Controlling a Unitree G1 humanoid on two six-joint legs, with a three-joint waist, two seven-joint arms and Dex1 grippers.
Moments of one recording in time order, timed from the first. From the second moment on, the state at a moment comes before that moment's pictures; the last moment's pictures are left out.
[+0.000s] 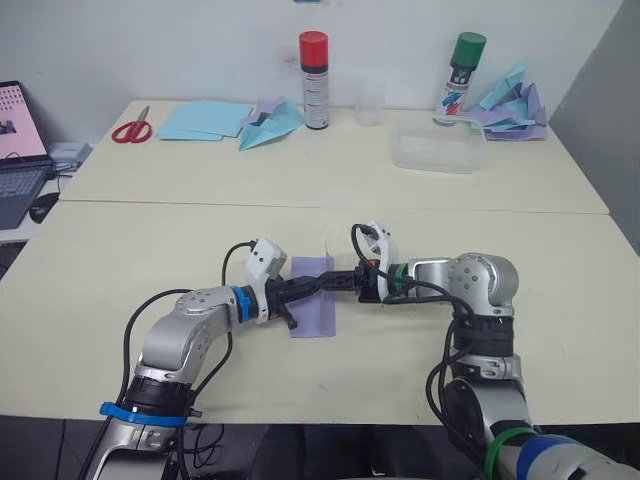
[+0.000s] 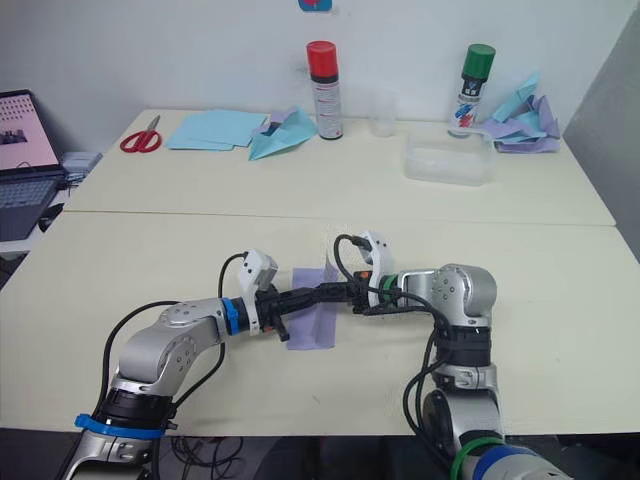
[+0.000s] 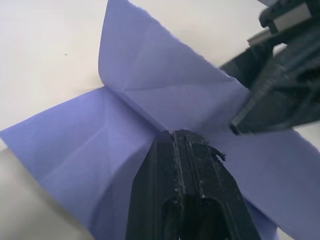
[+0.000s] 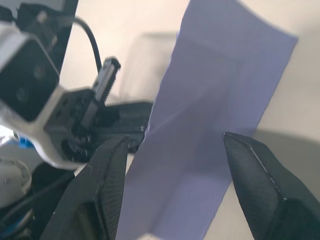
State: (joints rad) left arm -0.33 0.47 -0.06 -0.08 -0.44 0.65 -0.84; right arm -0.74 0.08 -0.25 -0.01 0.46 1.61 0.40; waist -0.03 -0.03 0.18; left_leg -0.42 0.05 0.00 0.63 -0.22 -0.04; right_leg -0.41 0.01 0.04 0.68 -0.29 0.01
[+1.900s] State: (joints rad) left arm -0.37 0.55 -0.19 0.03 -0.27 0.50 -0.95; right arm -0.61 -0.06 -0.21 -0.04 0.60 1.55 0.22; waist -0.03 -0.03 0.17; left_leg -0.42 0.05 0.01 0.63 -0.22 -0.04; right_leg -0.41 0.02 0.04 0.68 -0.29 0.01
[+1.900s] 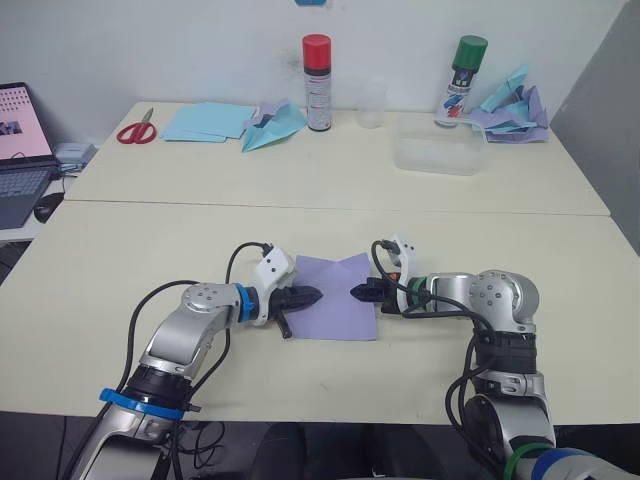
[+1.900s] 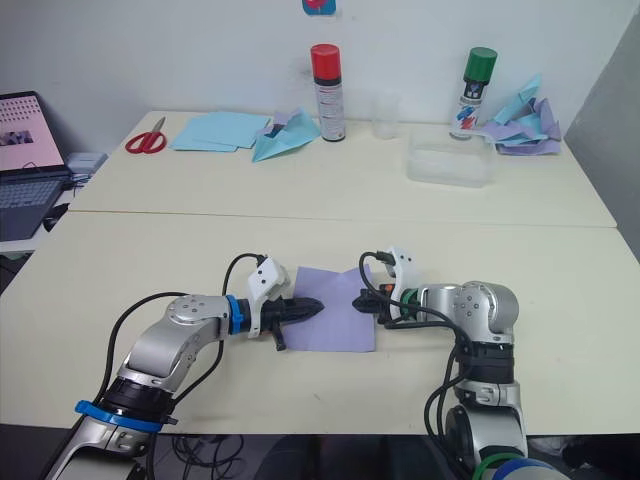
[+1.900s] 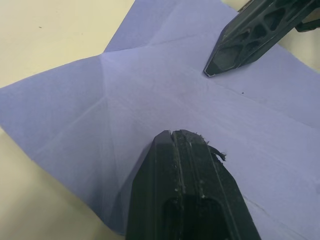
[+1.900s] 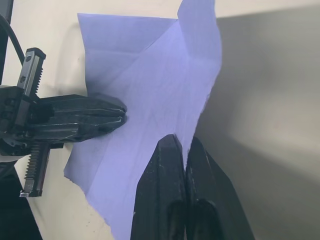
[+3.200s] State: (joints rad) left arm -0.37 0.55 -0.19 0.05 -0.26 0.48 -0.94; right arm -0.46 -0.31 0.35 -0.06 0.23 0.65 0.56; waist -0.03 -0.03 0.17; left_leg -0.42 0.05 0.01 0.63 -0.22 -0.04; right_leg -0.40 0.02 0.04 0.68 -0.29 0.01
